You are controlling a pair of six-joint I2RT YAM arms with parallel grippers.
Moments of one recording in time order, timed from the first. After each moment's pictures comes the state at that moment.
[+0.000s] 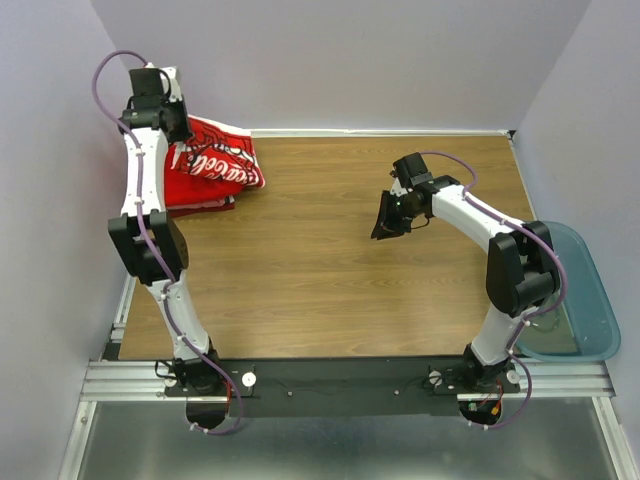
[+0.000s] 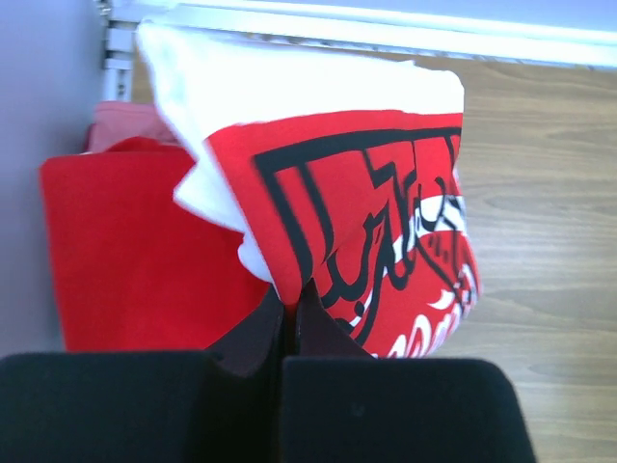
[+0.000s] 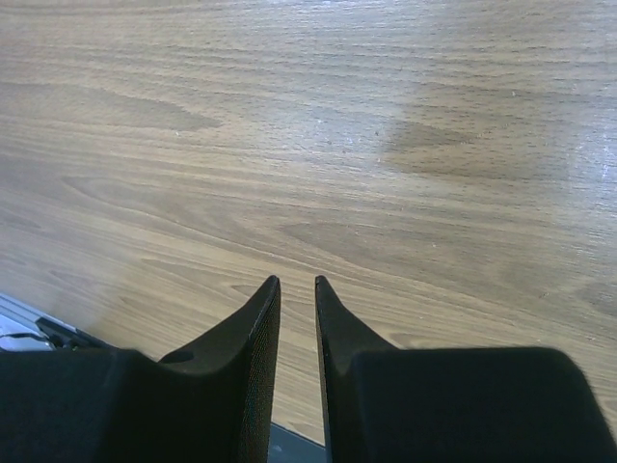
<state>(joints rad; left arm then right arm) 0.16 2.07 2.19 -0.79 0.13 0.00 0.38 1.79 1.33 -0.65 -0.28 0.51</state>
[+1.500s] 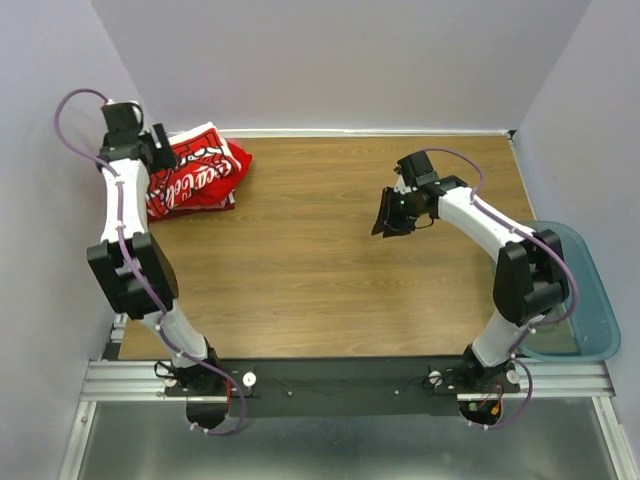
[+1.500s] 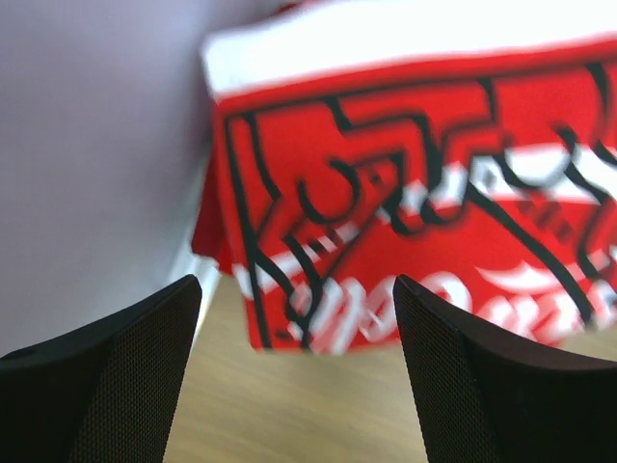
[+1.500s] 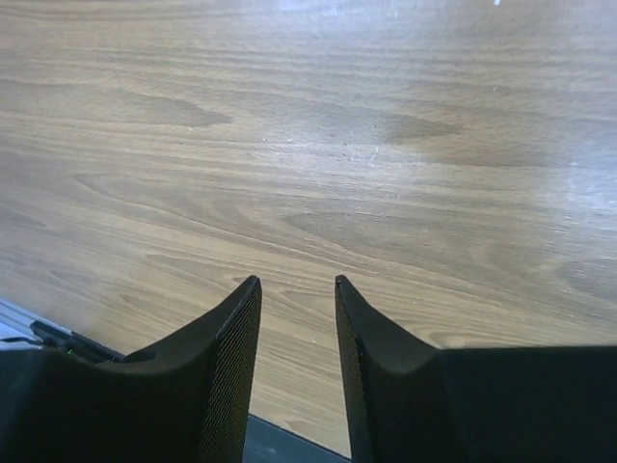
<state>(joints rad) 0.34 1.84 1.77 -0.64 -0.02 -0.07 0.38 1.74 1.31 -0.66 -0.26 0.51</state>
